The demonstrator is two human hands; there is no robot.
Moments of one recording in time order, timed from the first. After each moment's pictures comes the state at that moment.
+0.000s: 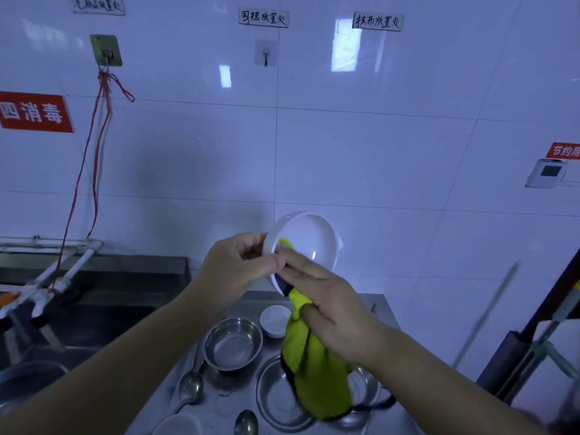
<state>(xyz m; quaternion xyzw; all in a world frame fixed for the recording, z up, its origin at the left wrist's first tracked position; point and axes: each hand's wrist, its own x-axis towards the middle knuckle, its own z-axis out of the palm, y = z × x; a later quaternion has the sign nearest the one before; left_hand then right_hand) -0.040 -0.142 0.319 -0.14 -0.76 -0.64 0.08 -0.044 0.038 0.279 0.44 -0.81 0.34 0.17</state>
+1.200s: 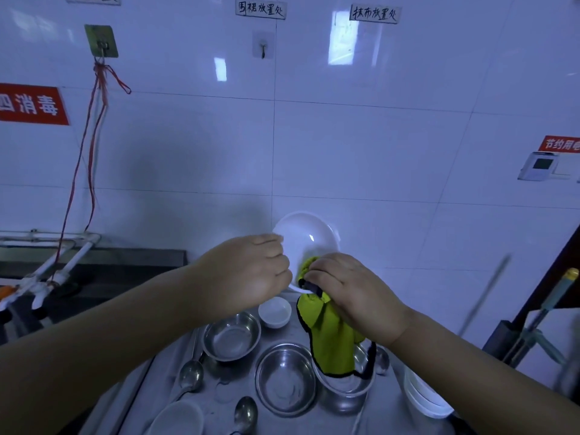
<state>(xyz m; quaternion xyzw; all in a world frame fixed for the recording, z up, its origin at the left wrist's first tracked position) -0.046 -0.152 0.322 -0.50 -0.74 0.20 0.39 -0.054 0.075 0.270 0.45 -0.82 0.06 0.34</state>
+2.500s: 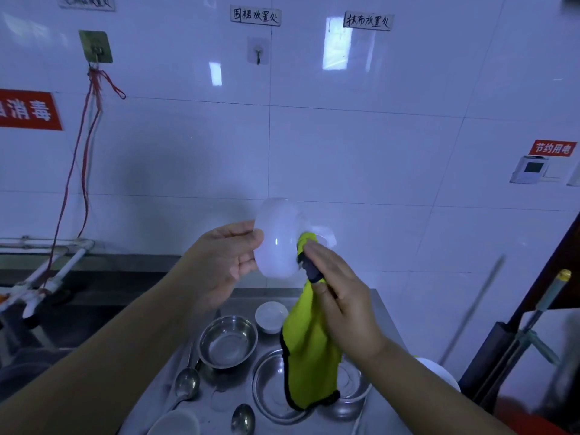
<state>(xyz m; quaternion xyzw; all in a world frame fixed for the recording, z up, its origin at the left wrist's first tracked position) -0.042 -0.141 0.333 -0.09 -0.54 -0.83 -0.02 -0.043 0.048 0.251 0.32 -0.76 0.46 0.32</state>
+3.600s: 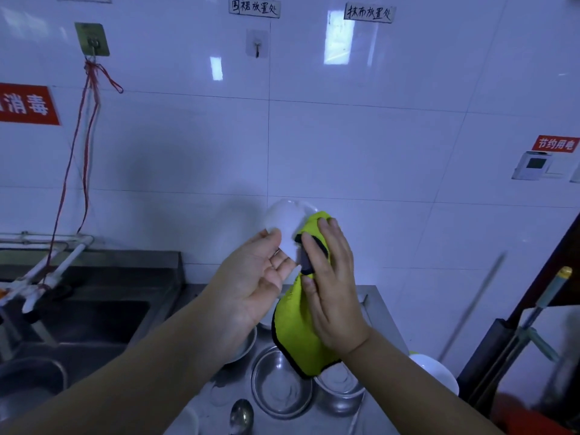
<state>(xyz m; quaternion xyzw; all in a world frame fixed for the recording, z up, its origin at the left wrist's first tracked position) -0.030 -0.092 0.326 0.00 -0.33 -0.94 -0.07 -0.053 0.036 0.250 0.33 -0.76 0.34 0.44</state>
